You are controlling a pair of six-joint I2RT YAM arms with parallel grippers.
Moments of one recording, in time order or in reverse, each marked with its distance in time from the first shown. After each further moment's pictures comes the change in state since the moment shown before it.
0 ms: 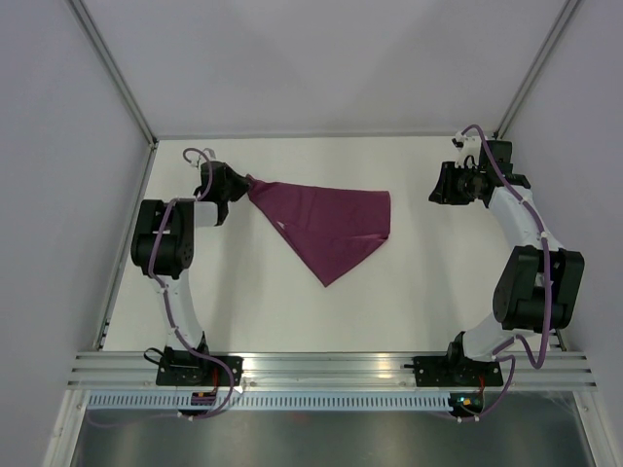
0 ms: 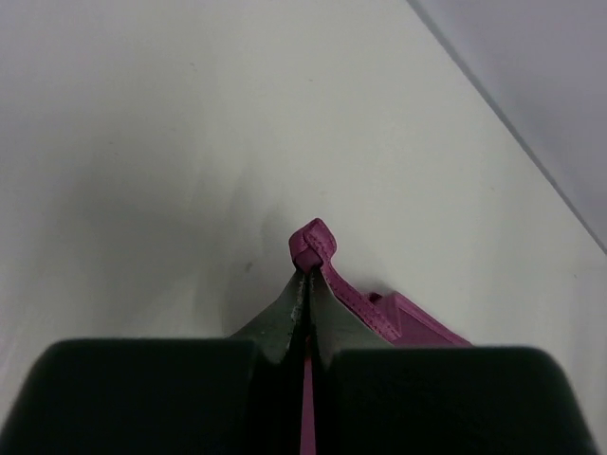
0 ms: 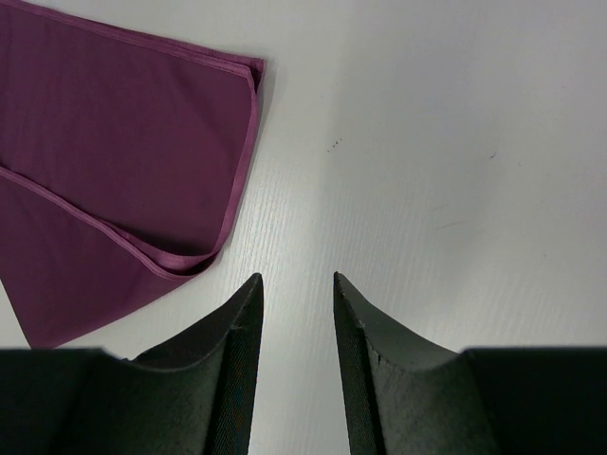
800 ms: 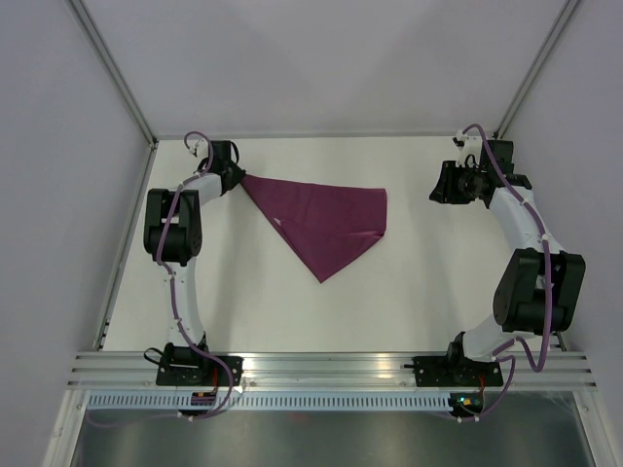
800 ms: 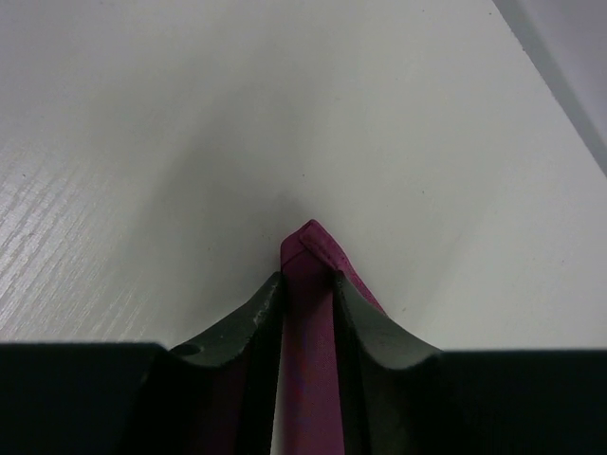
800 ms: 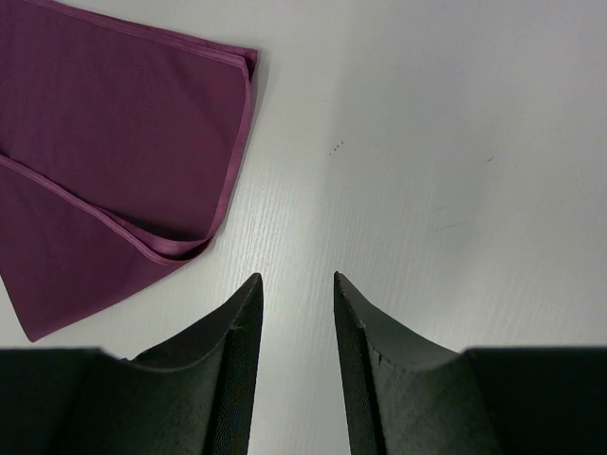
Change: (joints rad) left arm -0.004 0.145 0.387 -0.473 -0.233 -0.005; right arm 0.000 -0.014 0.000 0.000 -0.001 0.001
